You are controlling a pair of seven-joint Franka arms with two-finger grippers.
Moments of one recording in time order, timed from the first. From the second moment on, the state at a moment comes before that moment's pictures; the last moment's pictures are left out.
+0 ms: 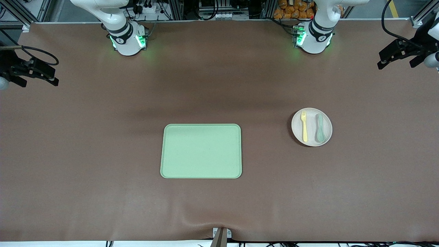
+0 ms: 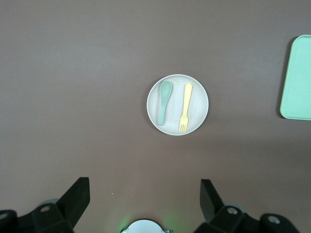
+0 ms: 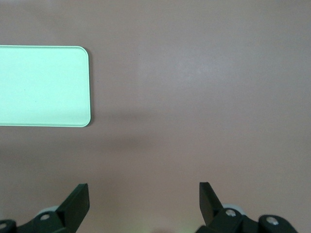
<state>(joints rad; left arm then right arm) -0.14 -0.16 0.07 -1.64 0.01 1.47 -0.12 0.00 0.01 0.03 -1.44 0.02 1.42 0.01</state>
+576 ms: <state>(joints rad) -0.13 -0.11 0.09 -1.63 0.01 1.45 -0.09 0.00 0.01 0.03 -1.45 0.02 1.43 0.01</state>
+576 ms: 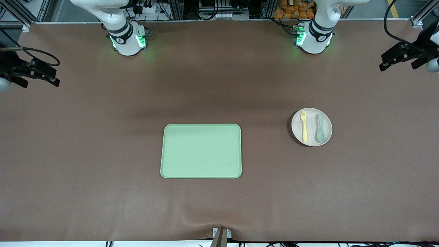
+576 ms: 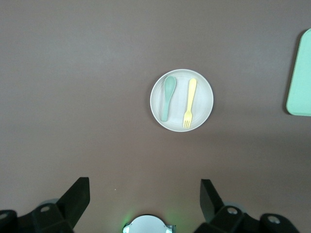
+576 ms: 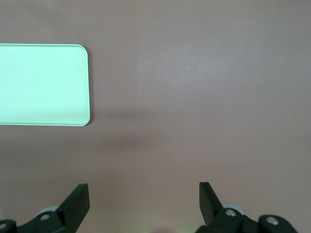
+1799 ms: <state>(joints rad) -0.06 0.14 0.10 -2.28 -0.07 2.38 -0.07 0.00 0.01 0.03 -1.45 0.02 1.43 0.01</state>
